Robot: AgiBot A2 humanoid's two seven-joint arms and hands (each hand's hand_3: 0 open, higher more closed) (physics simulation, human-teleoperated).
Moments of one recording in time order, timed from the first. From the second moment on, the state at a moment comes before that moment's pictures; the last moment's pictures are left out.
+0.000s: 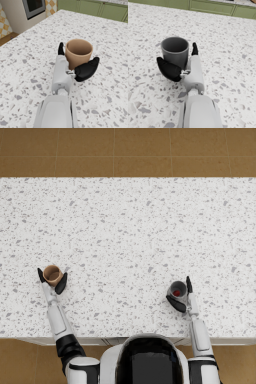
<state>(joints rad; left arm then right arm) 0.23 1.26 -0.35 -1.08 1.33 -0.01 -0.01 -0.12 -1.26 0.10 1.56 1.36 0.00 0.00</state>
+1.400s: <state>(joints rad) 0.22 1.37 0.22 -1.62 1.60 -0.03 0.00 0.44 -1.51 0.23 1.52 1.96 0.09 0.00</state>
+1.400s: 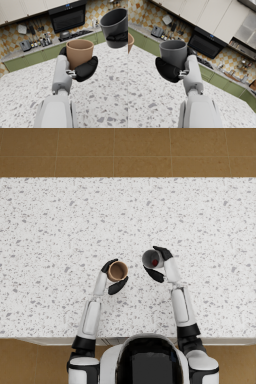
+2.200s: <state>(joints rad) 0.24 1.42 0.28 -1.54 1.60 -0.04 0.00 0.49 -1.55 0.33 1.66 2.74 0.10 0.01</state>
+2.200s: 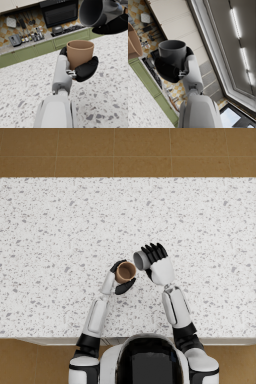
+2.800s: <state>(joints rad) 0.25 1.45 0.27 -1.50 1.60 -0.04 0.00 0.54 -1.48 0.48 1.75 3.31 0.07 0.01</state>
